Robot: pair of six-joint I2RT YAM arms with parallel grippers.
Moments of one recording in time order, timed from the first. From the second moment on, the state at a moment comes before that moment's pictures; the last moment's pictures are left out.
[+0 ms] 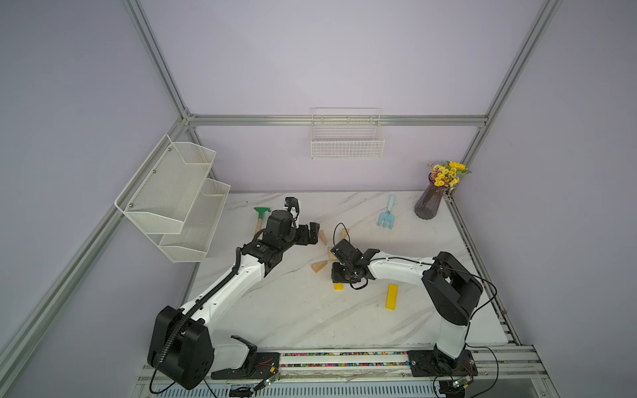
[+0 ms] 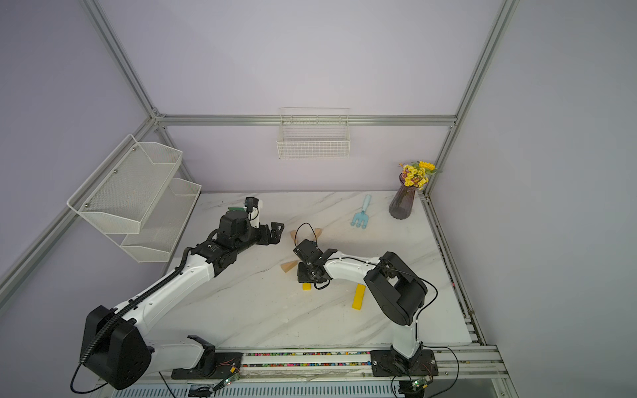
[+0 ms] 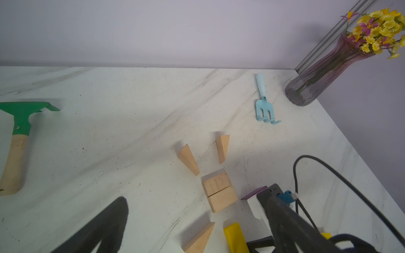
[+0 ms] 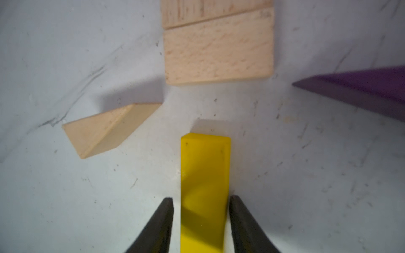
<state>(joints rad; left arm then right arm) -0.43 1.31 1.02 -0.21 -0.01 -0.30 0.82 1.87 1.17 -0.40 0.01 0.81</state>
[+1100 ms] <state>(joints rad) -0.43 1.23 0.95 -0.20 0.03 -0.28 0.83 1.96 1.29 -0.50 0.17 0.86</state>
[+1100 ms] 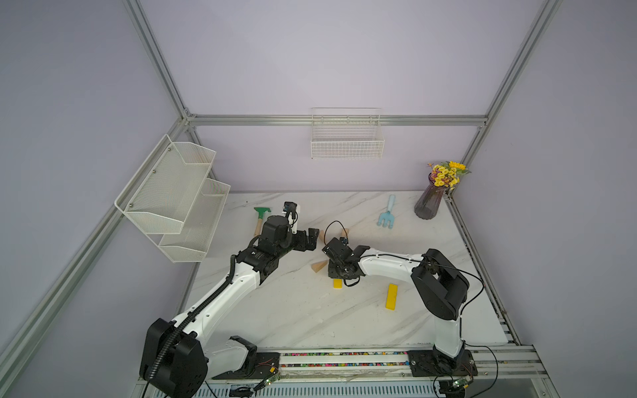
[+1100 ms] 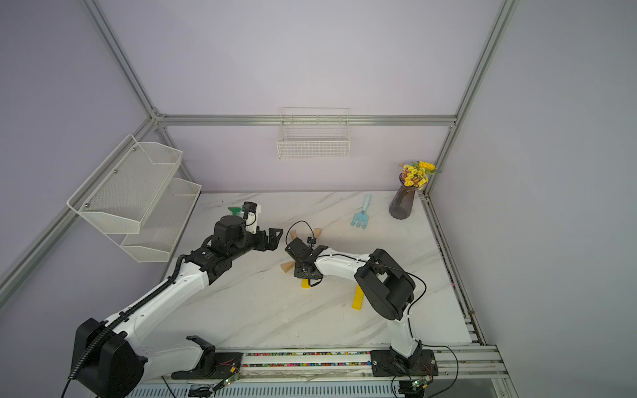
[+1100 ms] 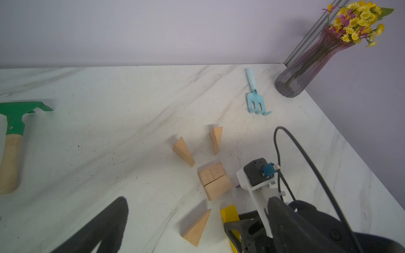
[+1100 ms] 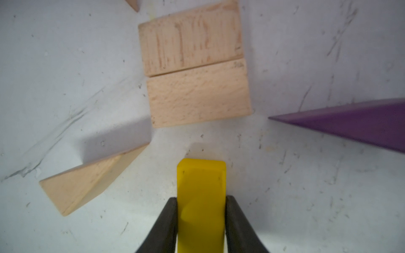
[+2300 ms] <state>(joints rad) -0.43 1.23 0.95 -0.20 0.03 -0.27 0.78 2.00 1.33 -0.48 0.17 0.73</state>
